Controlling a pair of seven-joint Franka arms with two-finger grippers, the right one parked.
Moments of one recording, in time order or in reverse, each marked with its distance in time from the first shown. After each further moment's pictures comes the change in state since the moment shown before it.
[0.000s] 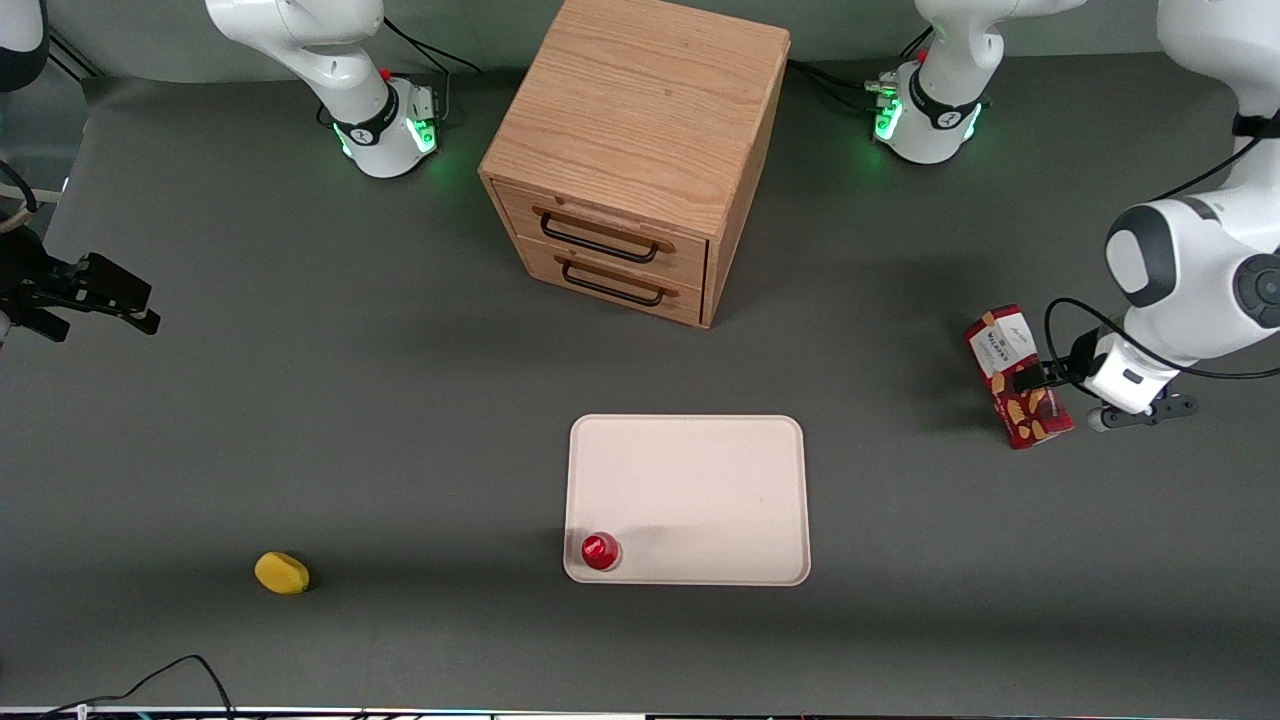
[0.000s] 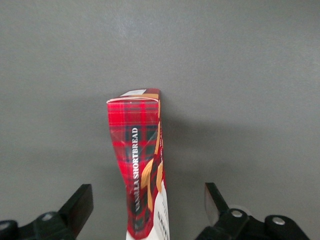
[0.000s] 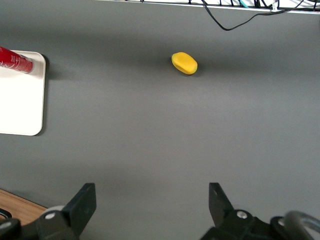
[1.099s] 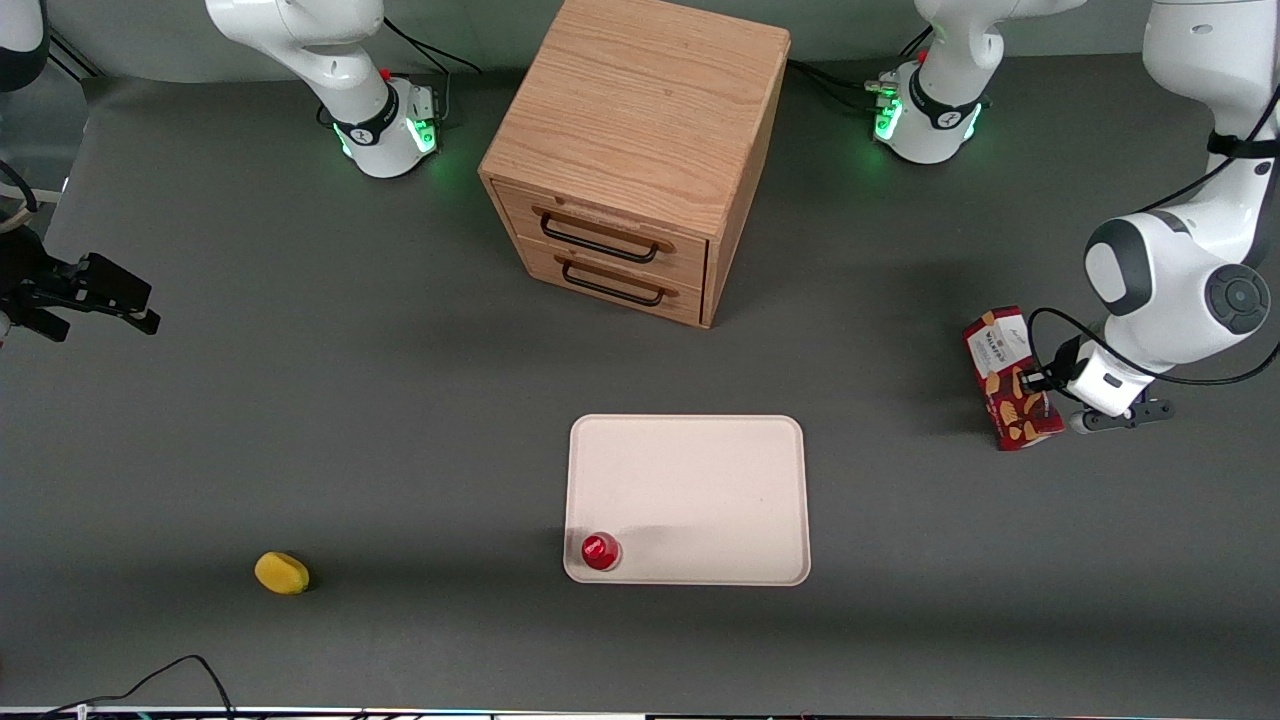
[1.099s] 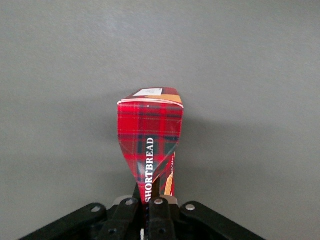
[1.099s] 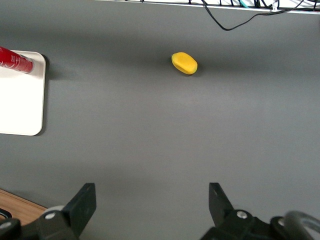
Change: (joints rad) arm 0.000 0.020 -0.008 0.007 -0.036 -0.012 0.041
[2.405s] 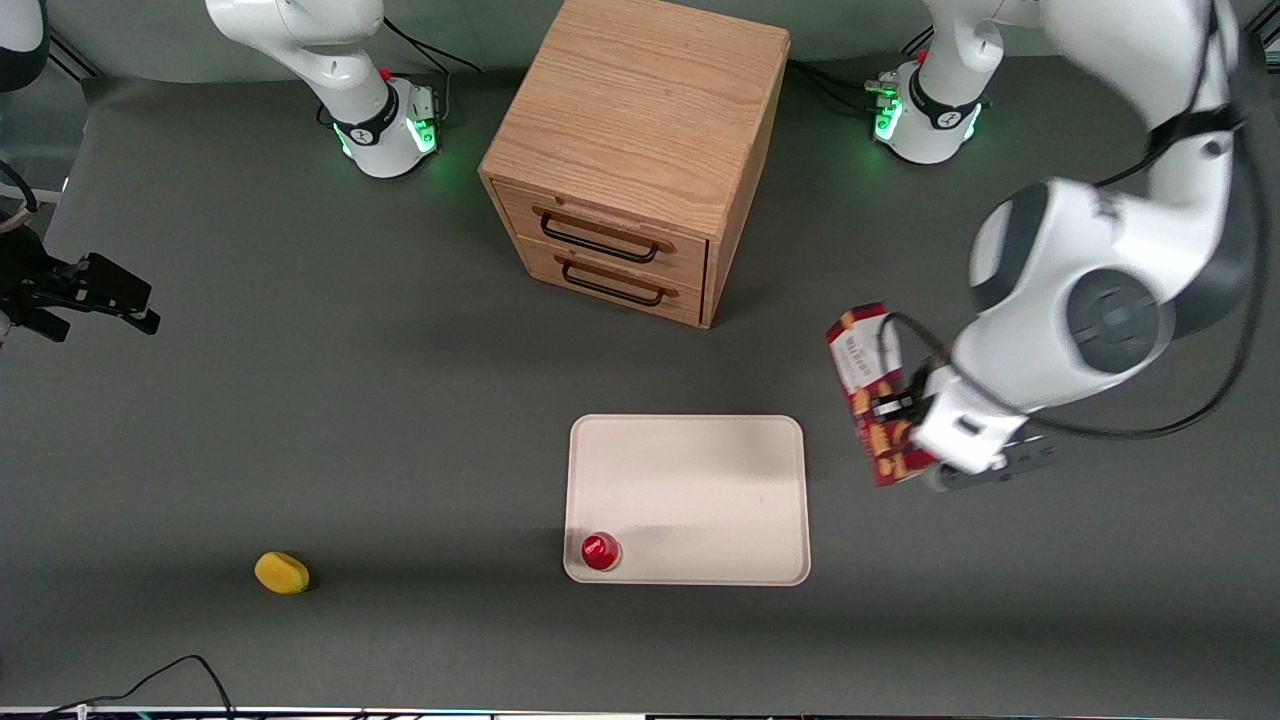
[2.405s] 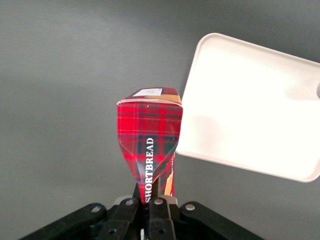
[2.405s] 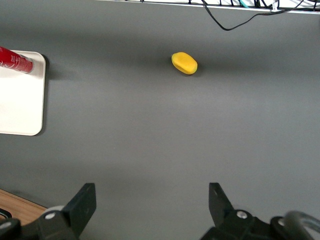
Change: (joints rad) arm -0.411 0.241 -0.040 0.850 0.039 -0.596 -0.617
